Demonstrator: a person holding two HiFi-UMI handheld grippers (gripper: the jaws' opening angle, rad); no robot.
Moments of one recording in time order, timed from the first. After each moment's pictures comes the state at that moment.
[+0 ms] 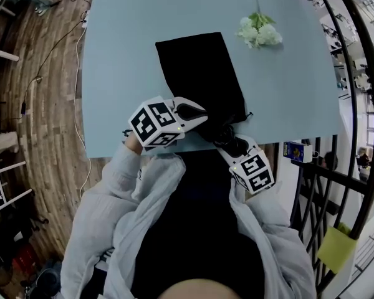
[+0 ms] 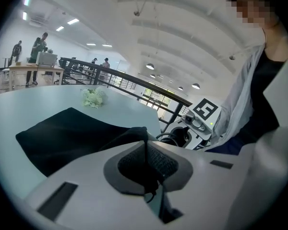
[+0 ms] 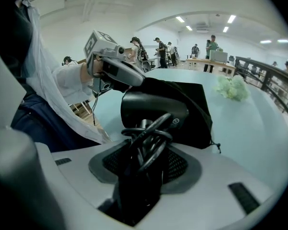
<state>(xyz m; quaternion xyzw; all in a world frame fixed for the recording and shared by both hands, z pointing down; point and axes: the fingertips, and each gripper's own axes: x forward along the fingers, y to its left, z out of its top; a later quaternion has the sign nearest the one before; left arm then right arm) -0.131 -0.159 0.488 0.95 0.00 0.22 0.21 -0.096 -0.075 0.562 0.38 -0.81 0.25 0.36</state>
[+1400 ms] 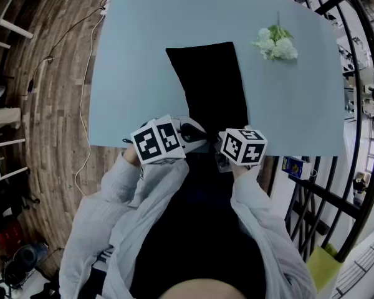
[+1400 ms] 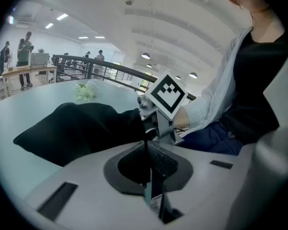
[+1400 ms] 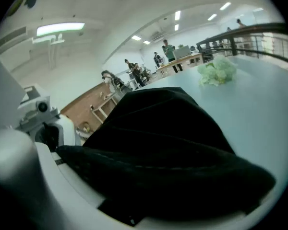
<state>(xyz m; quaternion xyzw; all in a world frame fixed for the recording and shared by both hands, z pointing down) -0.149 -0.107 0.485 0.94 0.03 0.28 0.19 -0.125 -0.187 0.555 0.49 -0.76 0.39 0.15</state>
